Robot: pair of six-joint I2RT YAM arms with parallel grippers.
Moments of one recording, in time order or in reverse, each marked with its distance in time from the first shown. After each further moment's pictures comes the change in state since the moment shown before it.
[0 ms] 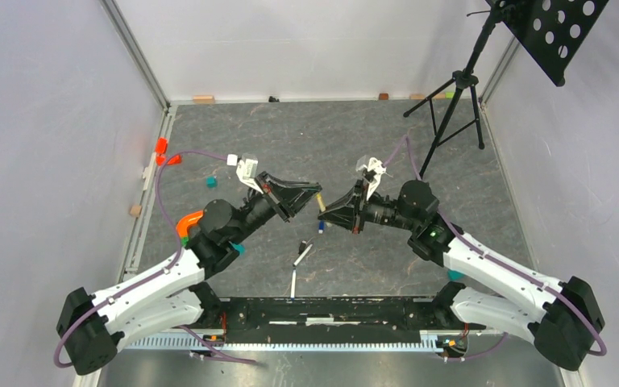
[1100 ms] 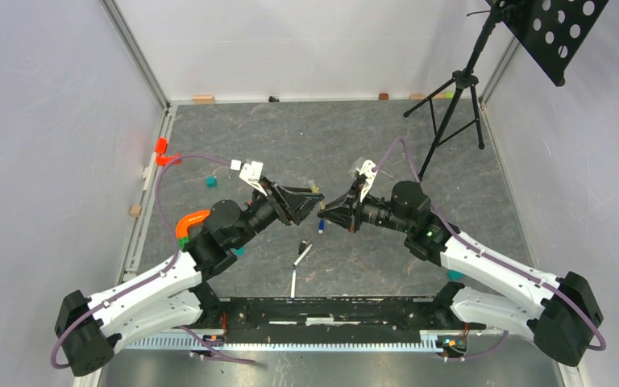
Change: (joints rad) left arm -0.017 -0.046 -0.002 -0.179 -0.092 -0.029; right arm 0.013 0.024 0.010 -0.052 0.092 -0.102
